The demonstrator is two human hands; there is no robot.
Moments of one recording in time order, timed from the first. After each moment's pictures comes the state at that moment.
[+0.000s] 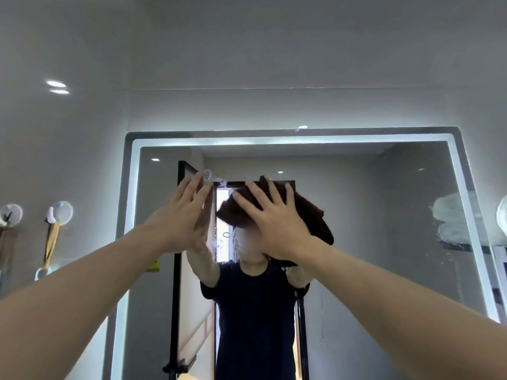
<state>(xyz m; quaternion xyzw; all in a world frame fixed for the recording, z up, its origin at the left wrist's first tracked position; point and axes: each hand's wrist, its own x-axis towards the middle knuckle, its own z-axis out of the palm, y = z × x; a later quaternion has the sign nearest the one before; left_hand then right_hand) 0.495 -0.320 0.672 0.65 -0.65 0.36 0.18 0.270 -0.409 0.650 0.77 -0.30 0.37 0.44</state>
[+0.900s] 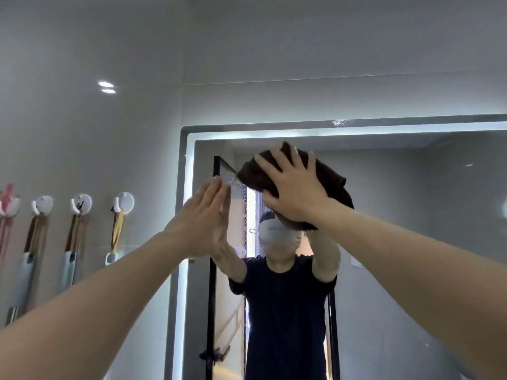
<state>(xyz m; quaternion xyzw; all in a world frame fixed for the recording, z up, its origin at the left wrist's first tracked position) 0.554 -0.294 0.649 0.67 -0.62 0.39 0.12 0.341 -0.392 0.709 0.76 -0.31 0.39 0.42</state>
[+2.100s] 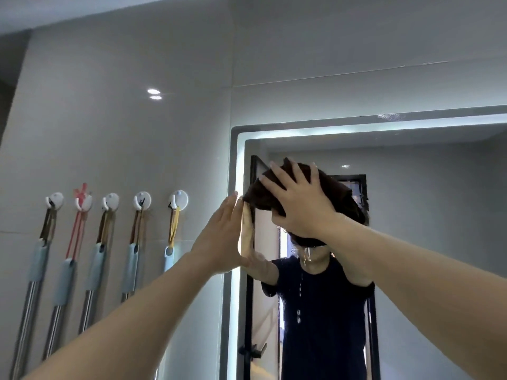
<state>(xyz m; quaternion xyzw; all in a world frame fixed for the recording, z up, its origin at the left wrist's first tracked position) 0.612 -0.284 0.610 0.64 -0.63 0.36 0.25 0.424 -0.375 0.678 0.78 -0.25 0.37 0.45</state>
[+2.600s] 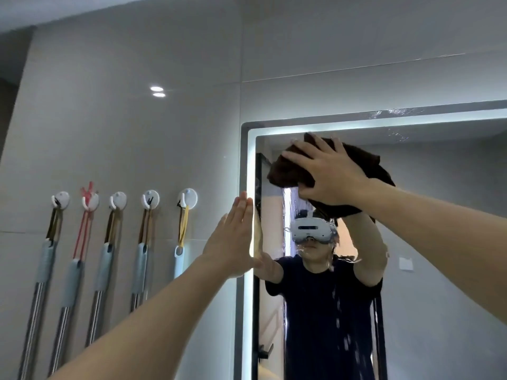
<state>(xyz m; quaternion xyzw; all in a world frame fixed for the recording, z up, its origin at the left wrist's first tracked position) 0.623 -0.292 0.602 0.66 -0.62 0.34 0.23 0.399 -0.384 0.735 0.78 -0.23 0.35 0.46</state>
